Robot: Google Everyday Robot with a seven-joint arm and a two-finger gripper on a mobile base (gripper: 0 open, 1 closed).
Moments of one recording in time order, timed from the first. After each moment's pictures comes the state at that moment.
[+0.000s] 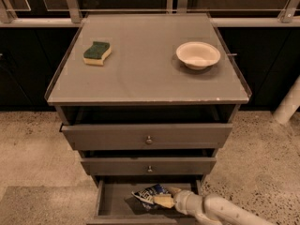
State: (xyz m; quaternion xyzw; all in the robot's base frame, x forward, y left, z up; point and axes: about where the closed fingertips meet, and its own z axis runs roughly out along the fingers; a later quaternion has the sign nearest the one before) arm 0.499 -0.085 0.260 -0.16 0.86 0.33 0.35
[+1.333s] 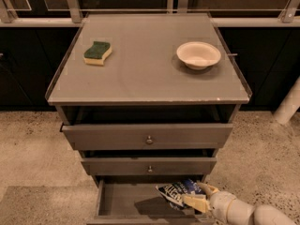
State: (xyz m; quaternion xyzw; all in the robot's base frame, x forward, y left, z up) arm 0.430 -0.197 0.457 -0.16 0.85 0.26 0.42
